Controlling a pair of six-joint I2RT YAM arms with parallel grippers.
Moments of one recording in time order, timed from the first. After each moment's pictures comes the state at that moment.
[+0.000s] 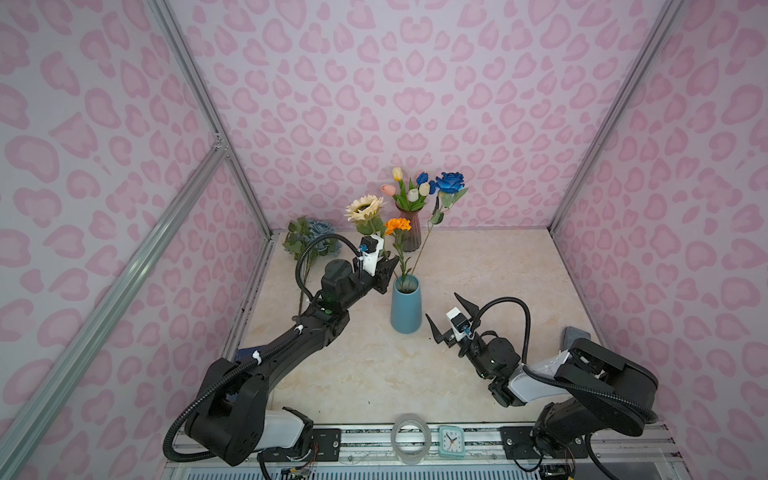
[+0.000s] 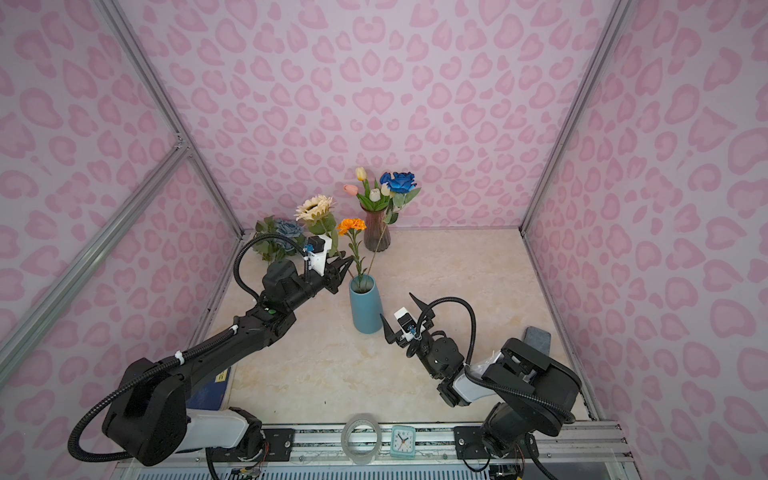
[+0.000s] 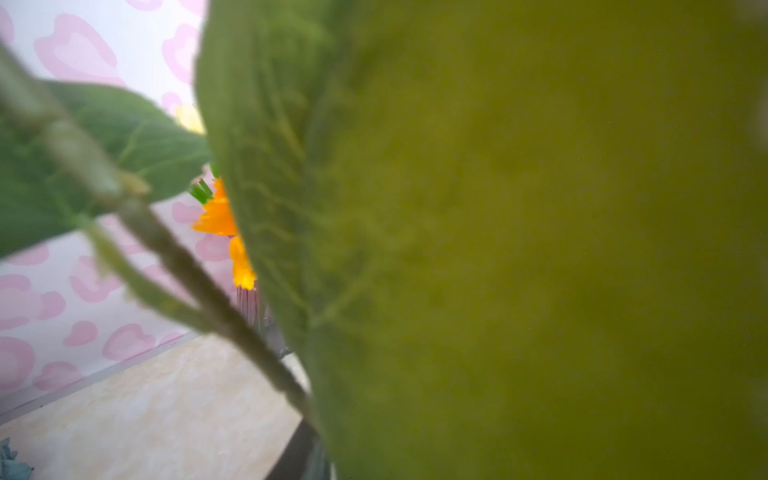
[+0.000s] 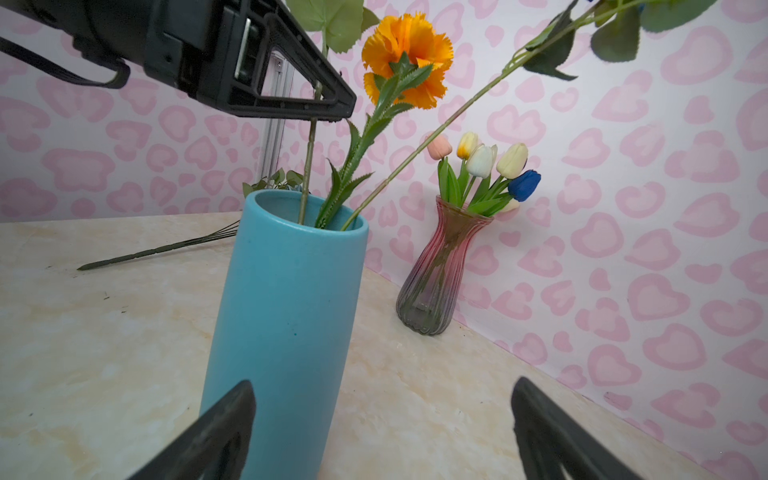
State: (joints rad) left arm -0.47 1.36 0.83 0.47 0.26 -0.06; right arm 0.83 1.53 0.23 1.43 0.25 -0.33
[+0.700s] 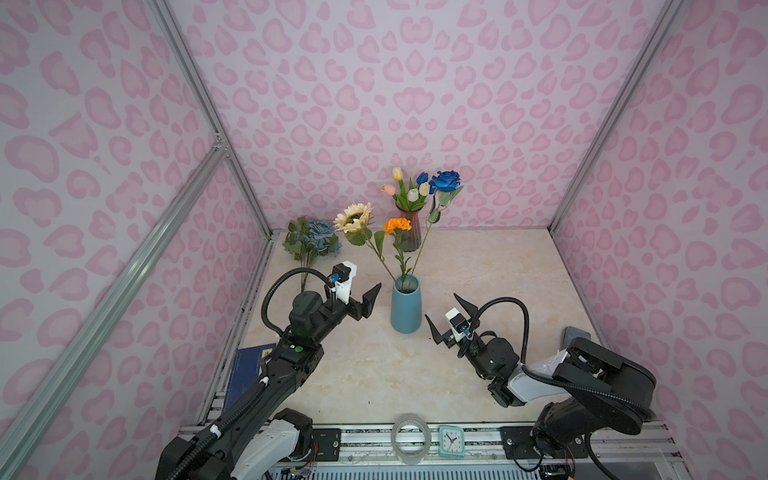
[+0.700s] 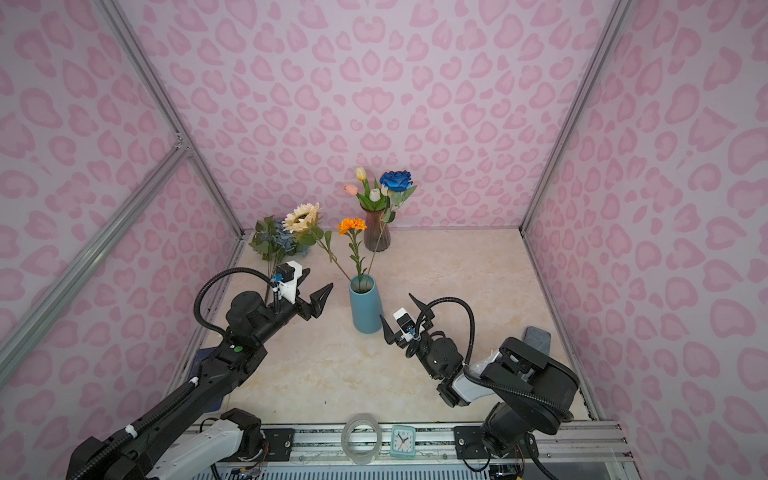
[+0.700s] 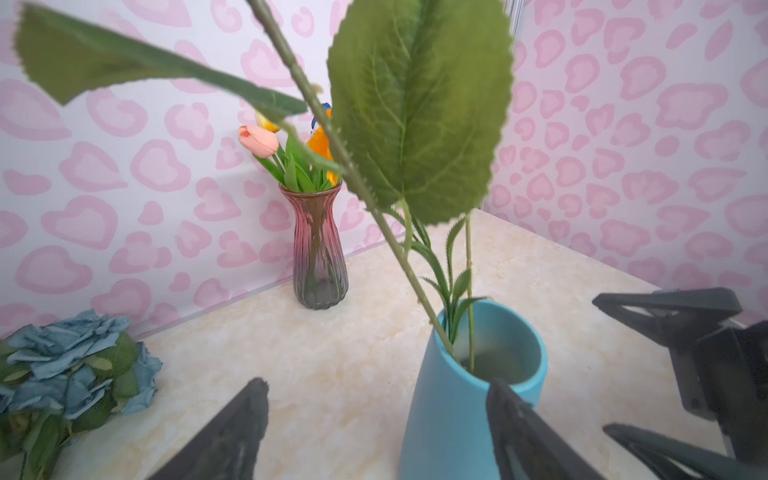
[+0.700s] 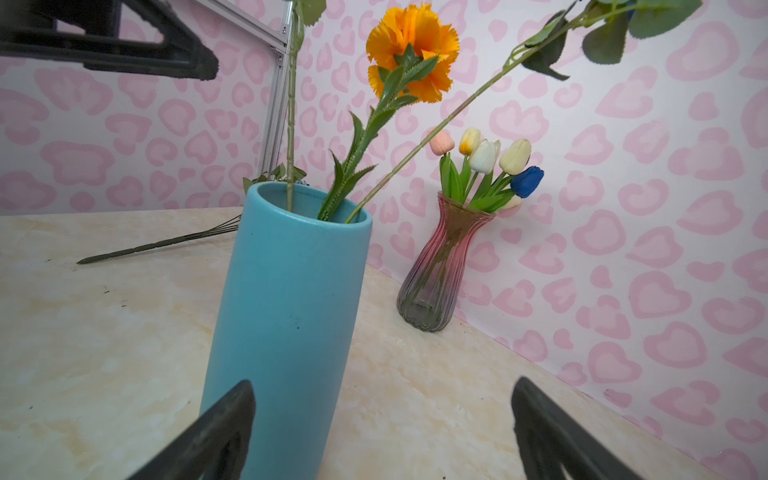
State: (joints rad) left arm -0.39 0.93 0.51 0.35 0.23 0.02; right arm 0.83 1.54 0.23 1.44 0.26 -0.33
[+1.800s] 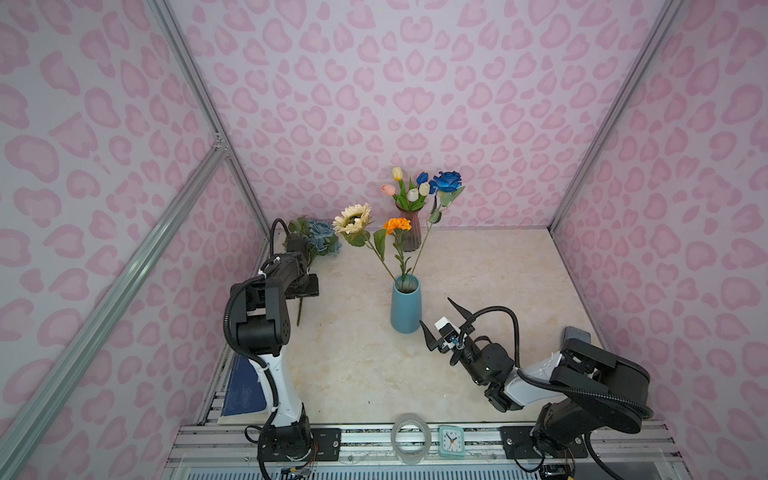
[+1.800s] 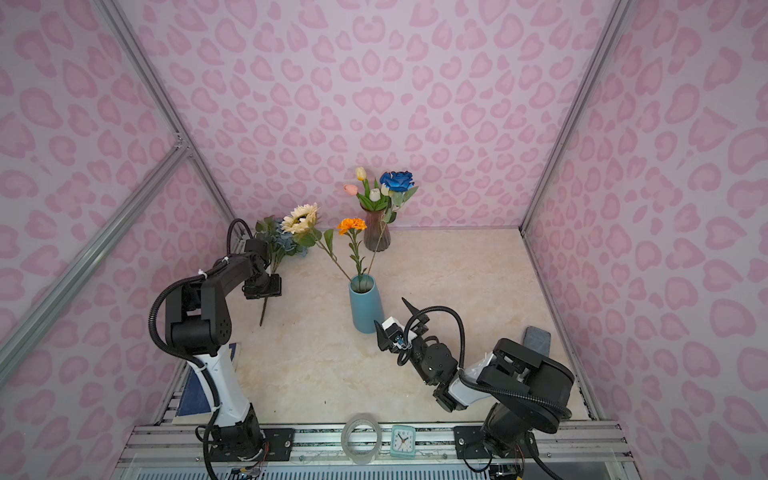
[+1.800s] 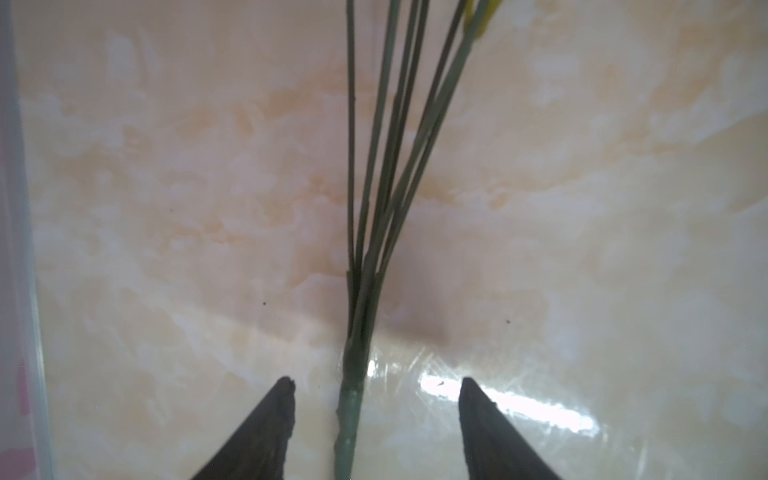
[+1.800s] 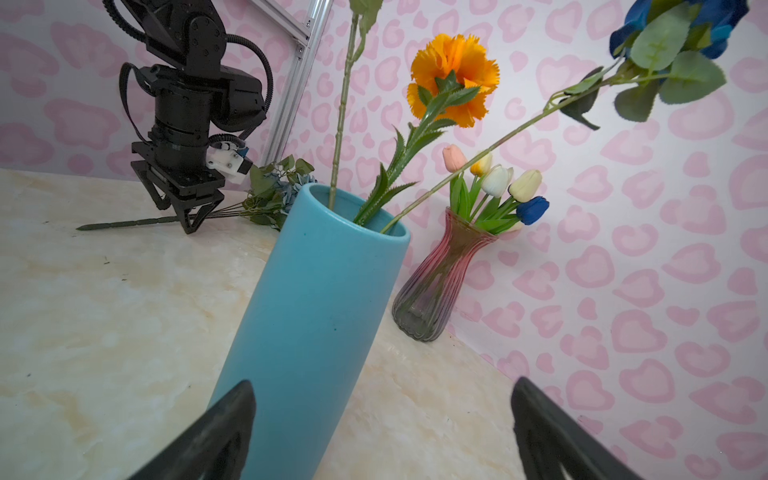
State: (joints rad) left arm 0.09 2.05 1.47 -0.76 -0.14 -0.06; right arm 0.93 1.55 0.24 1.45 0.34 -0.48
